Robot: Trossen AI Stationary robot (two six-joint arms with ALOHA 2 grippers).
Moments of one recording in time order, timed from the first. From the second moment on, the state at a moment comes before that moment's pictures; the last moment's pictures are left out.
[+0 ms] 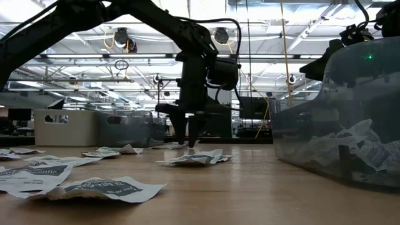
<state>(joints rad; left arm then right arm) 0.26 2.35 1.94 -1.22 0.00 -0.73 -0.31 0.04 0.01 0.08 0.41 0.09</state>
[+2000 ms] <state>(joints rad) 0.59 2.14 1.82 -1.36 -0.02 -0.50 -0.31 0.04 0.01 0.08 0.41 0.09</state>
